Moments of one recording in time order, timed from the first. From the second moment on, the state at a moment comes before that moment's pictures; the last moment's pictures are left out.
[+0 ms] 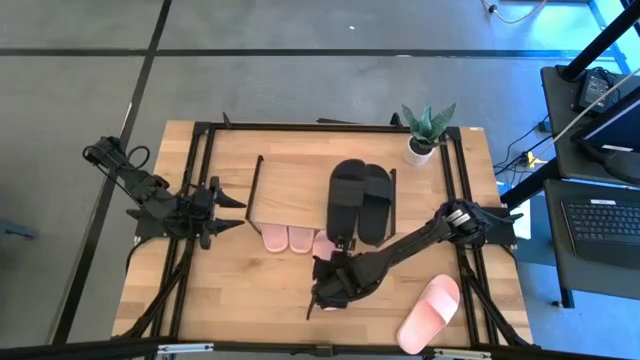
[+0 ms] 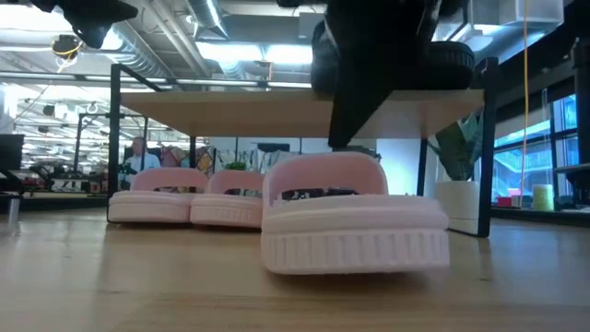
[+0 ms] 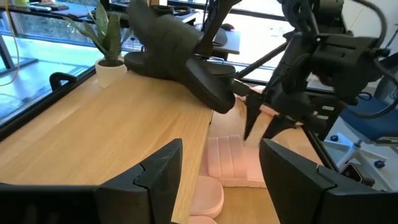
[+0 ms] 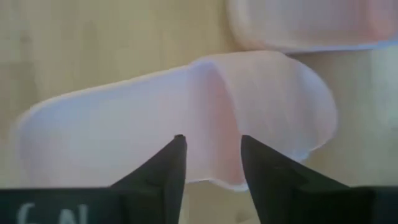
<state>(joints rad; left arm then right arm) -0.63 0.42 0.48 -0.30 -0.66 -0.31 0.48 2.19 1.86 -1.06 0.37 0.57</state>
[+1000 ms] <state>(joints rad) -0.63 0.42 0.48 -0.30 -0.63 -0.31 0.55 2.19 2.10 -1.15 0.03 1.11</state>
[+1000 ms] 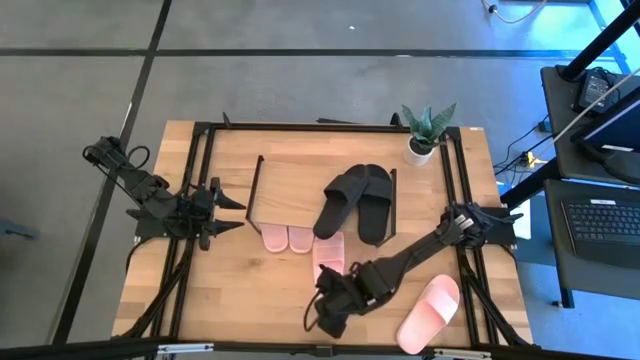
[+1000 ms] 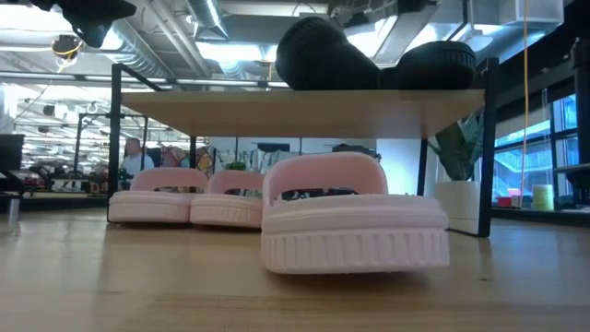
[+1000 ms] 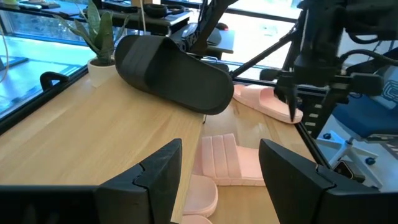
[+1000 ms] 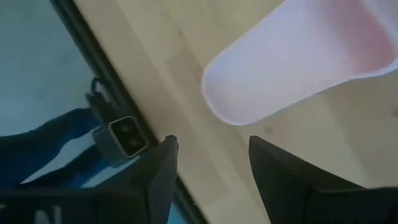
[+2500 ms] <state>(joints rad) -0.63 0.42 0.48 -0.31 -0.63 -0.31 0.66 2.19 1.71 -0.64 0.39 0.41</state>
